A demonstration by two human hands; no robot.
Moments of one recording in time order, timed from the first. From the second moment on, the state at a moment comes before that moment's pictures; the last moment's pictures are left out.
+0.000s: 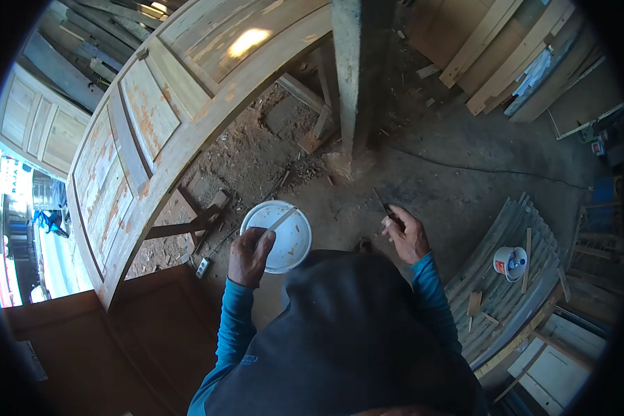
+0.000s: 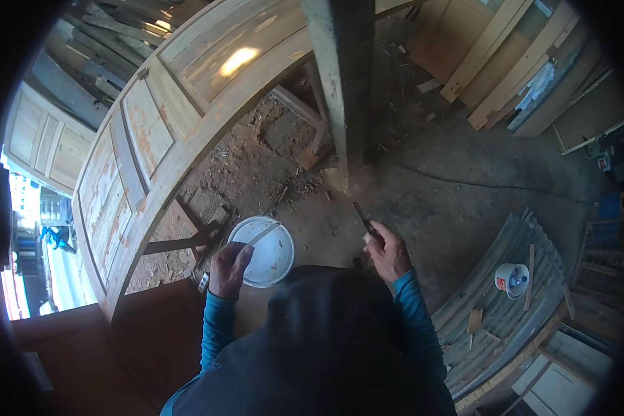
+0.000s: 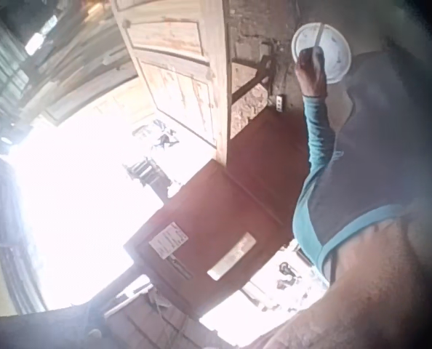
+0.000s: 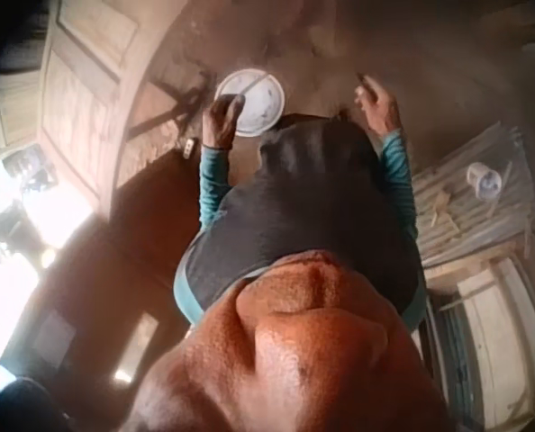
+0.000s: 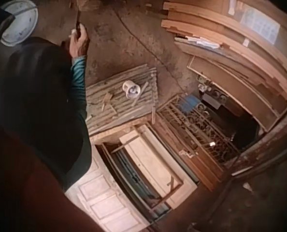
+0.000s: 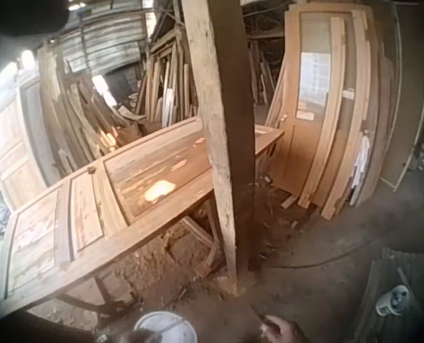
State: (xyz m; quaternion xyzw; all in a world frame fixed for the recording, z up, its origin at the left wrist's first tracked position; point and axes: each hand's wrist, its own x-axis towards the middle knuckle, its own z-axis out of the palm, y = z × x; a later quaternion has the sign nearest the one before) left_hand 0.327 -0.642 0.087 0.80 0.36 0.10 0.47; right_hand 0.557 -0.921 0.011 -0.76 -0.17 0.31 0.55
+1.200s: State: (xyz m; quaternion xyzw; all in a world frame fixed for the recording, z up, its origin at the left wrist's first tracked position) left_hand 0.924 -0.720 0.099 0.76 0.09 -0.04 0.64; right_hand 0.958 -1.077 0.016 -0.81 0.10 0.15 0.56
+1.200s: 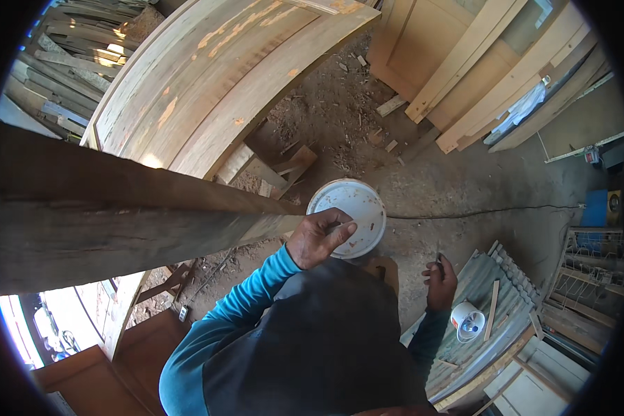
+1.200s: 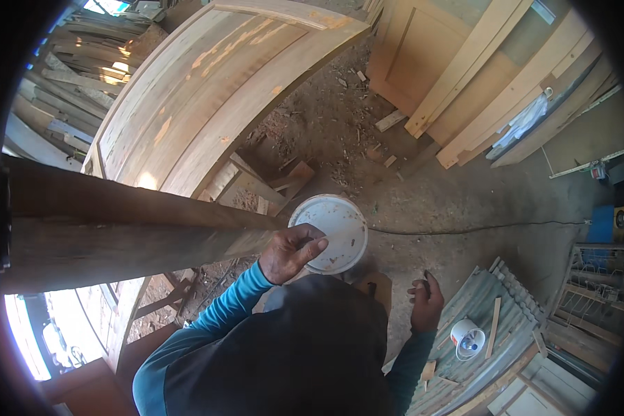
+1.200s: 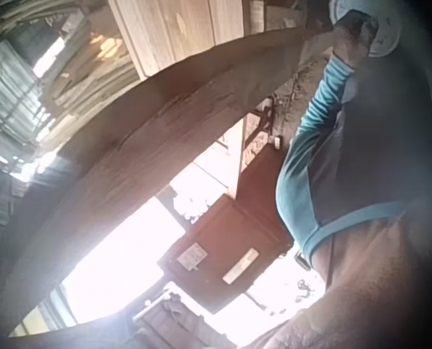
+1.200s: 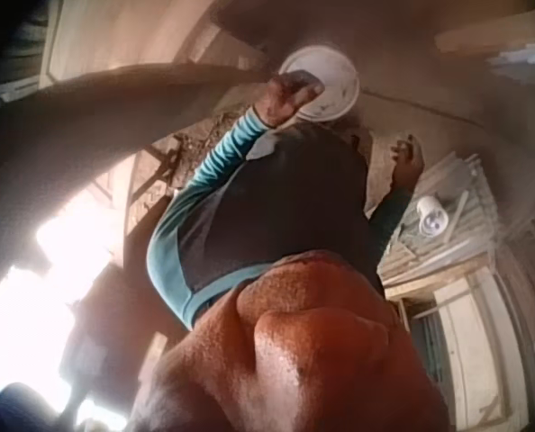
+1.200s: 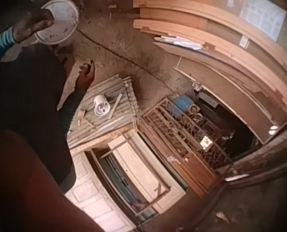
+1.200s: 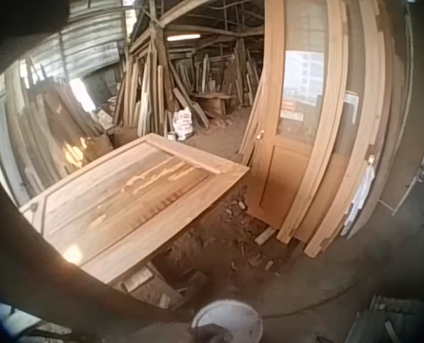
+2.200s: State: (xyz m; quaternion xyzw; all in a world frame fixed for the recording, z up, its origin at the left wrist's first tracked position) left_hand 1.127 -0.561 0.300 0.57 0.17 0.59 0.54; right_hand 1.209 -1.137 0.010 -0.81 -0.09 0.20 0.55
